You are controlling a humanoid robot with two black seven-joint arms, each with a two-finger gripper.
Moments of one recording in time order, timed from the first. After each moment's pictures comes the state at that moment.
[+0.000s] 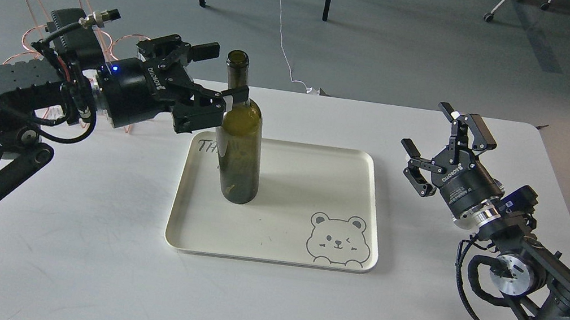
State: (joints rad) left arm -0.54 0.55 -1.00 -1.46 2.16 -0.15 -0.49; right arm 0.54 -0.33 0.70 0.82 -0.36 0.45 0.49
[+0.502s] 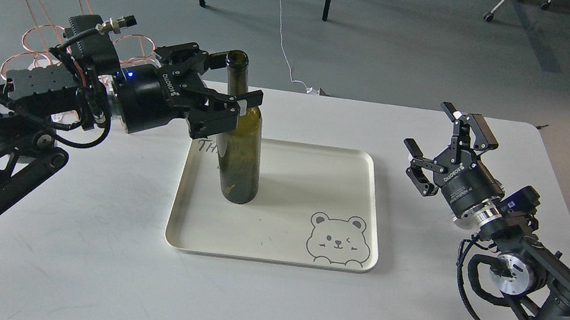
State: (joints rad) left arm -0.56 0.52 -0.96 -1.46 2.16 -0.15 -0.49; right arm 0.54 -0.33 0.70 0.82 -0.36 0.43 0.49
